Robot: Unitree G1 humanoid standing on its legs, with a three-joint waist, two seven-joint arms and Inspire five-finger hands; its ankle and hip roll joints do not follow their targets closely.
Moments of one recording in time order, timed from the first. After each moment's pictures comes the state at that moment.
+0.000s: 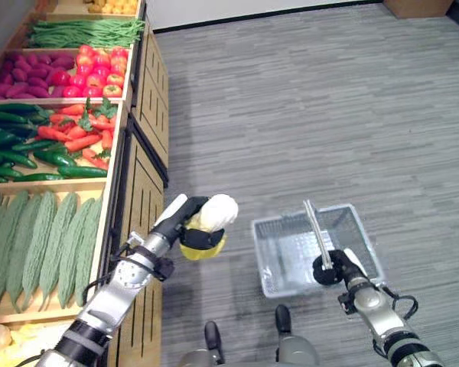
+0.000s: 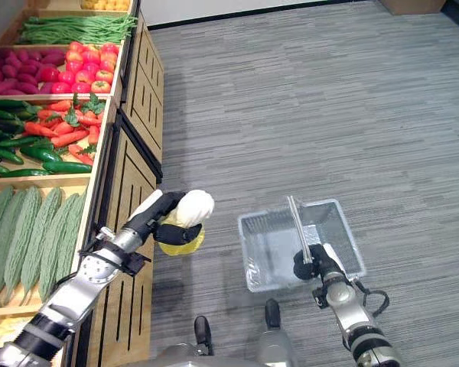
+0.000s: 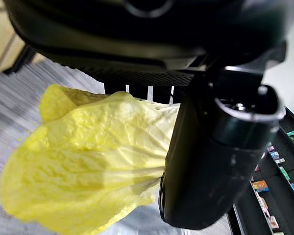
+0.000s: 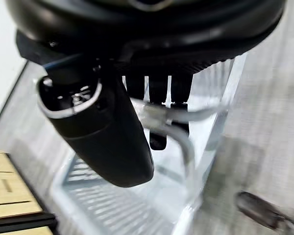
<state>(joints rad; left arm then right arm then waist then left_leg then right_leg) -0.13 0.56 -0.39 0.05 0.01 0.00 -0.04 -0.14 -0.48 0.24 0.65 -0.03 0.08 -0.07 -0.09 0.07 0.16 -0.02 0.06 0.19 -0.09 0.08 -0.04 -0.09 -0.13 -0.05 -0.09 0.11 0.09</state>
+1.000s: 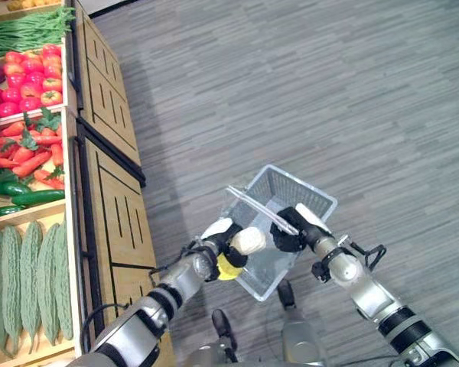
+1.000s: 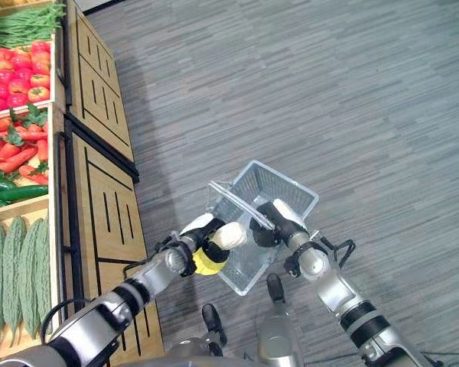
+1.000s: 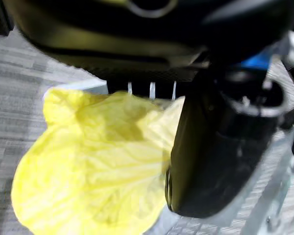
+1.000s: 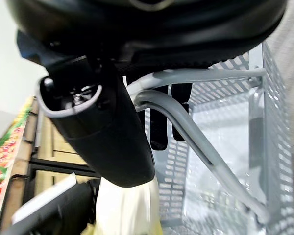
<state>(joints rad) -0.39 0.28 -0.66 0.63 0.31 0.03 0.04 -0.18 -0.61 0.47 0.11 -0.11 0.11 -0.02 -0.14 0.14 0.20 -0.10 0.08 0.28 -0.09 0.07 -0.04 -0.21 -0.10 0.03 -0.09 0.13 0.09</state>
